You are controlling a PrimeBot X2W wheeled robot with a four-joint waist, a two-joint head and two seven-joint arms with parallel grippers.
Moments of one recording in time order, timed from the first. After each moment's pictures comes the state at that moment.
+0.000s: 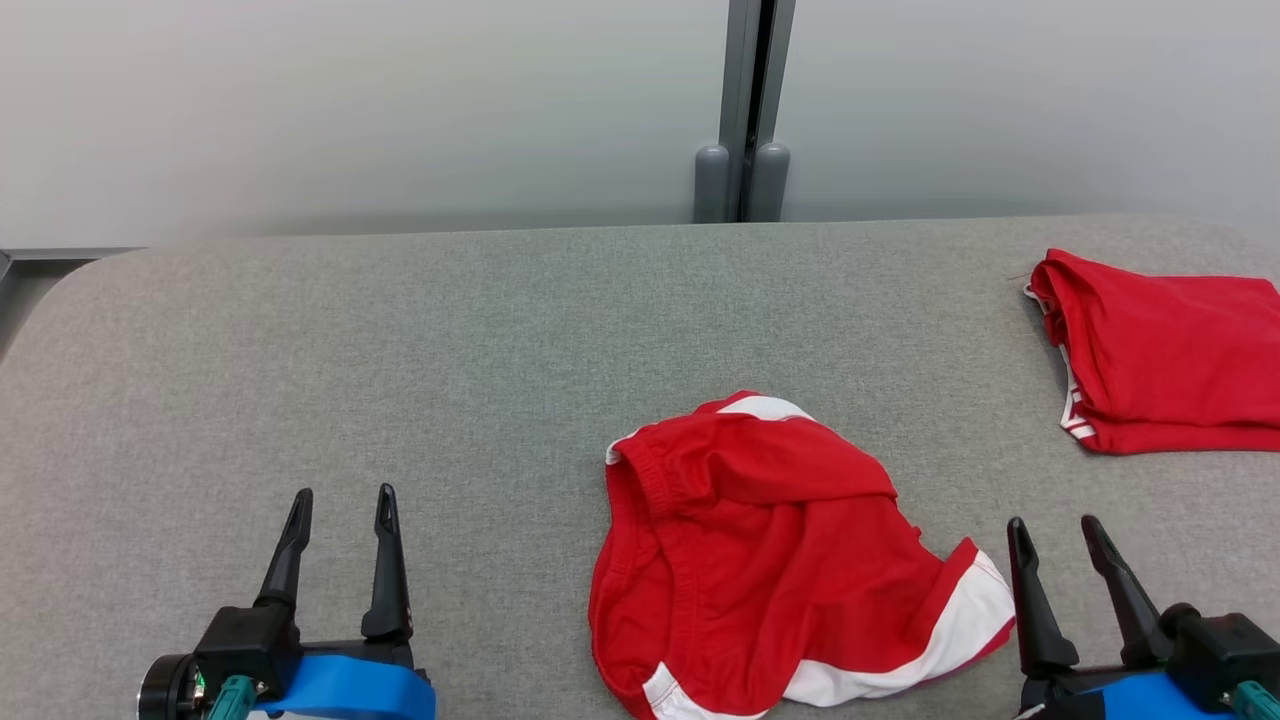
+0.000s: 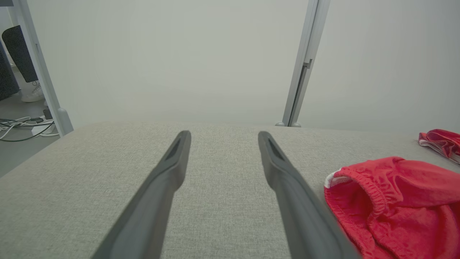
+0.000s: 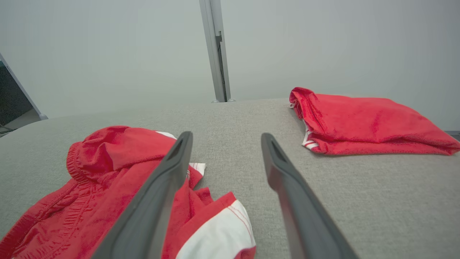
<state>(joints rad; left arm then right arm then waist) -0.01 0.05 -0.04 0.22 -0.14 -0.06 -0.26 0.06 -0.07 -0.05 0.15 0.19 0.13 -0.23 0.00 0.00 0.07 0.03</state>
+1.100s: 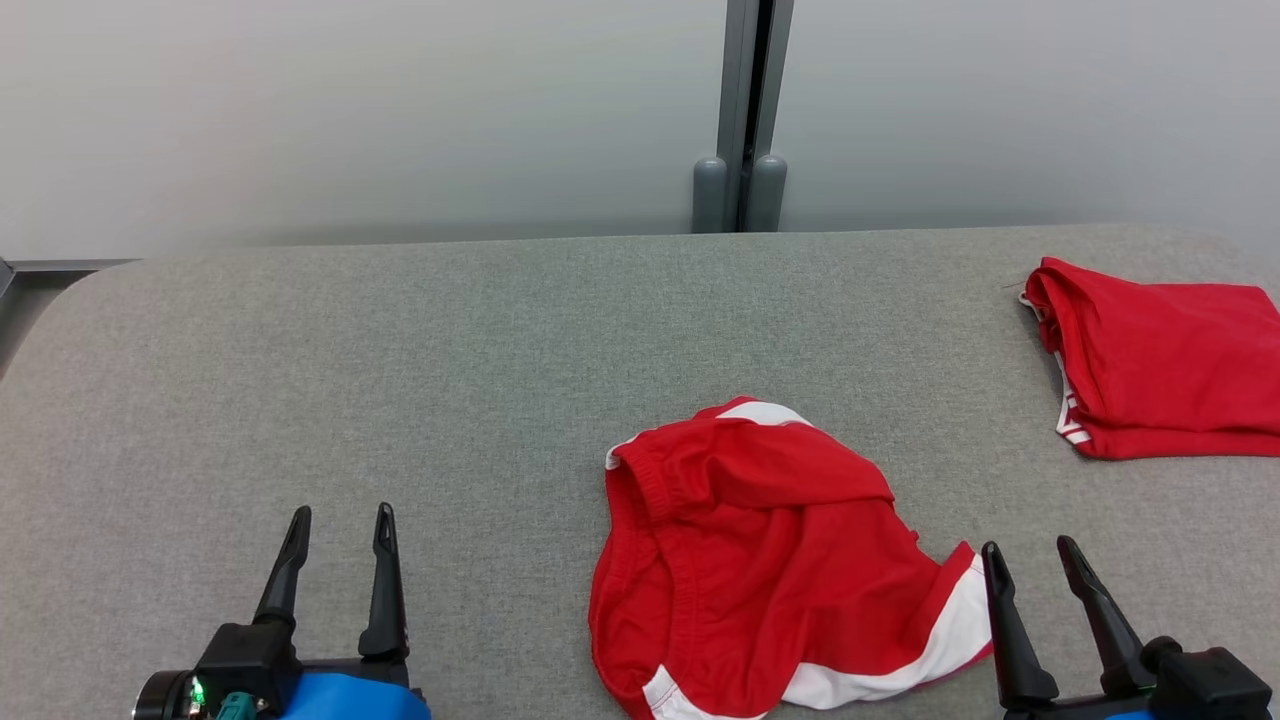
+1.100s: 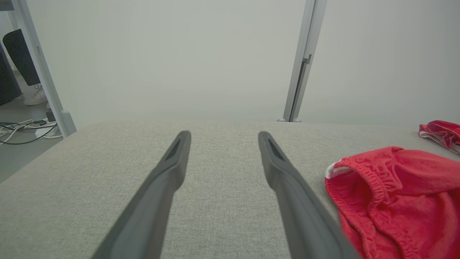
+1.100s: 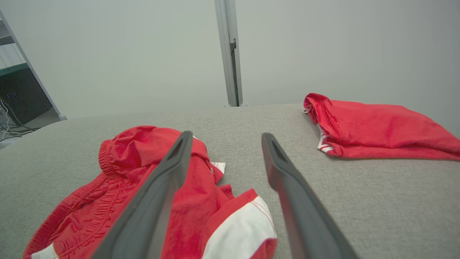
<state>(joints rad) 0.02 0.06 -0.04 0.21 -0.11 -0.07 -0.26 0.14 -0.05 -0.01 0.05 0.17 0.13 -0.24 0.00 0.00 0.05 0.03</state>
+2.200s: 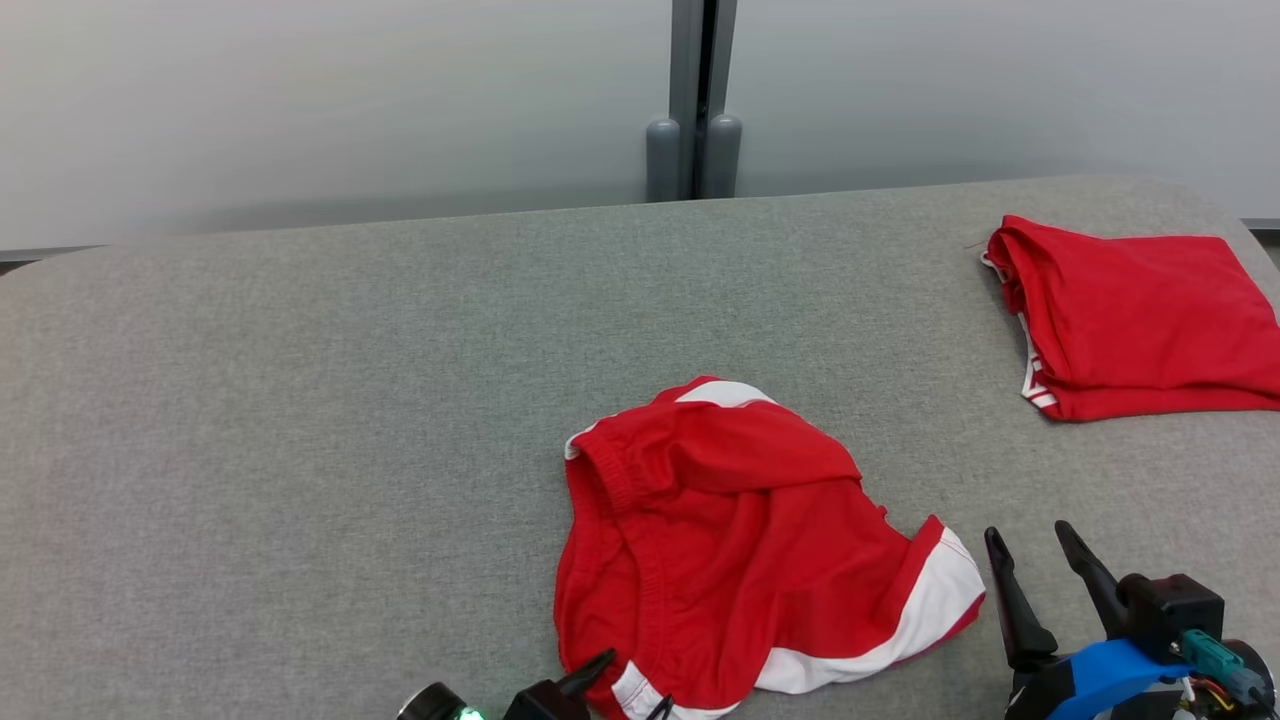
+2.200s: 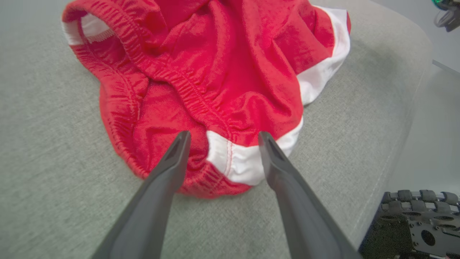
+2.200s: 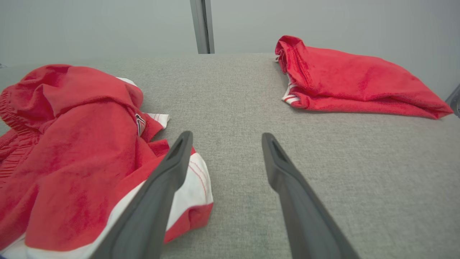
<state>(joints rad) -0.11 0.24 -0.78 0.41 -0.30 -0.13 -0.14 -0.06 -0.14 0.00 0.37 0.16 0.13 -0.19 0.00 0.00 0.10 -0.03</state>
